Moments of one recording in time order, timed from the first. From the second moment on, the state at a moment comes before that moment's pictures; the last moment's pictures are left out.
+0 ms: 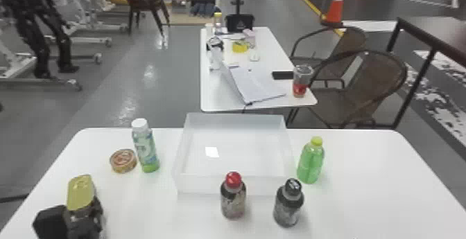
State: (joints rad) left arm 0.12 0.07 0.18 -1.33 0.14 -0.17 0.19; right arm 0.52 -0.04 -0.05 -1.73 -0.11 -0.19 0.34
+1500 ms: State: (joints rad) left arm -0.16 0.07 -0.10 -1.57 0.07 0.40 -0.50; right arm 0.50 -0.03 -0.04 -1.71 -0.11 -0.19 0.35
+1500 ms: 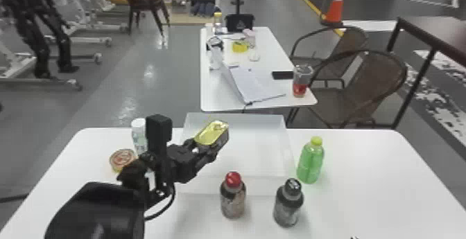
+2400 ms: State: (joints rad) left arm -0.30 0.06 -0.05 -1.37 -0.11 0.42 -0.67; right arm 0.50 -0.03 -0.04 -1.70 -0.11 -0.19 0.35
